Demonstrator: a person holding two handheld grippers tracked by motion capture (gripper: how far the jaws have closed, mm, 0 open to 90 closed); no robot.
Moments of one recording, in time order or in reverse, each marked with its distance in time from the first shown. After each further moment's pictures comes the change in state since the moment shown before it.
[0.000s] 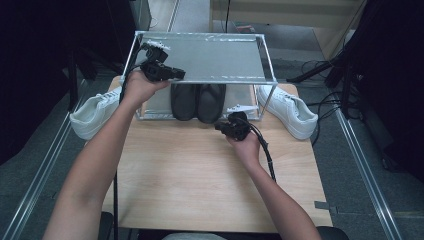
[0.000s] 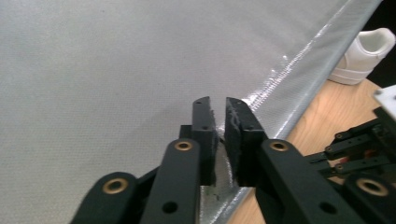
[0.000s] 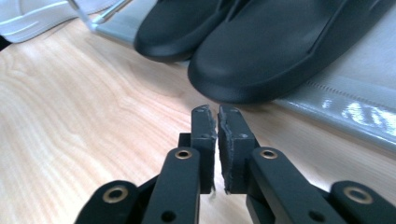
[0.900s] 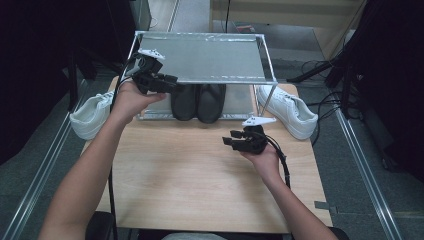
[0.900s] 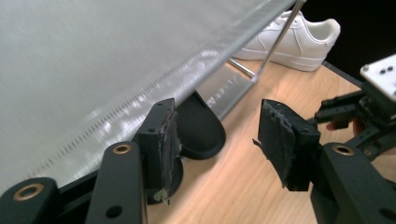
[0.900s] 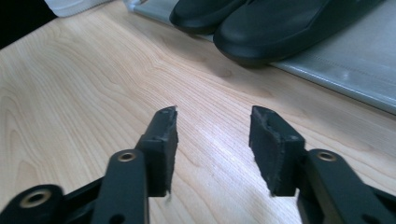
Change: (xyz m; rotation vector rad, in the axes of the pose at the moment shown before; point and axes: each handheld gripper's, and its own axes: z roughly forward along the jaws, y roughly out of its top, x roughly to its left) left arm -0.044 -0.023 -0.041 -0.002 -0.051 0.016; right arm 0.002 -0.030 -0.060 -0.012 0.063 -0.080
